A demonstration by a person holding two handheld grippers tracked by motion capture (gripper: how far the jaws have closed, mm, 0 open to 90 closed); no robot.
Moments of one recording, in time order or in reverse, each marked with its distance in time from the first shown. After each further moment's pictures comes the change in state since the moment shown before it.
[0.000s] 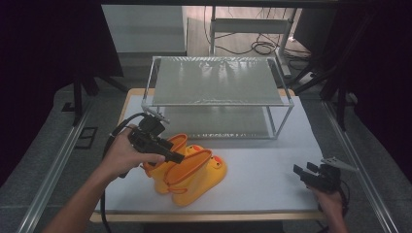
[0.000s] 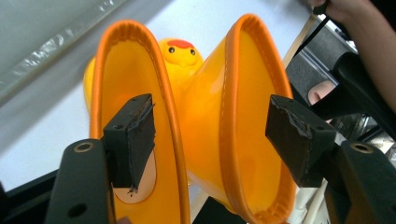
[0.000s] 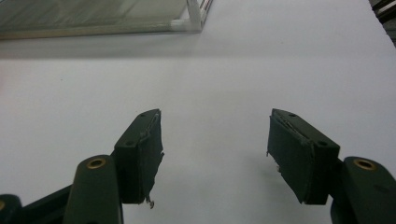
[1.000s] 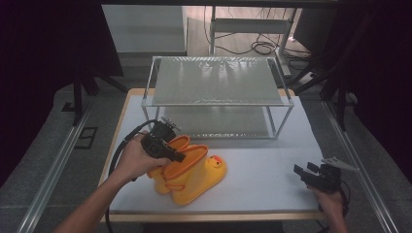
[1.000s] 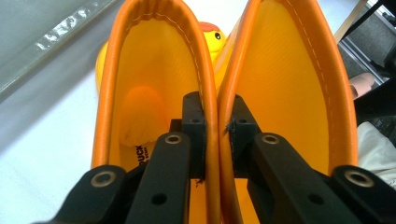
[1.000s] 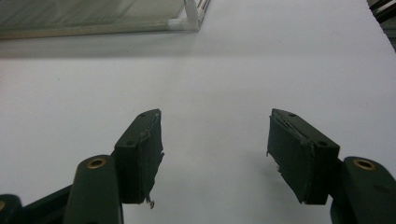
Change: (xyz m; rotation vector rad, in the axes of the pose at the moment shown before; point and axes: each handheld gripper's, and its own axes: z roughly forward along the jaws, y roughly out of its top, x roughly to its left) left arm -0.001 0.001 0.033 0.047 0.105 -0.015; right arm -0.002 0.000 0.000 0.000 -0.003 -0.001
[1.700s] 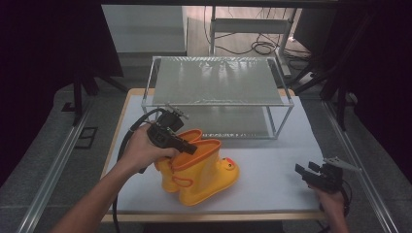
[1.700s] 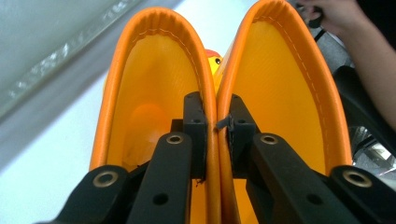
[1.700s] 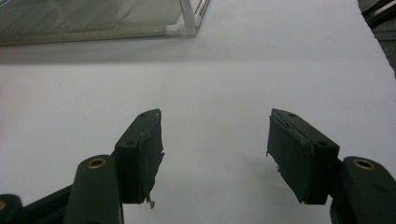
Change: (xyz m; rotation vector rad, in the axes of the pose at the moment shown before) left arm -0.022 0.036 -0.025 -0.072 -0.106 0.044; right arm -0.002 0.002 -0.003 -0.016 -0.001 0.007
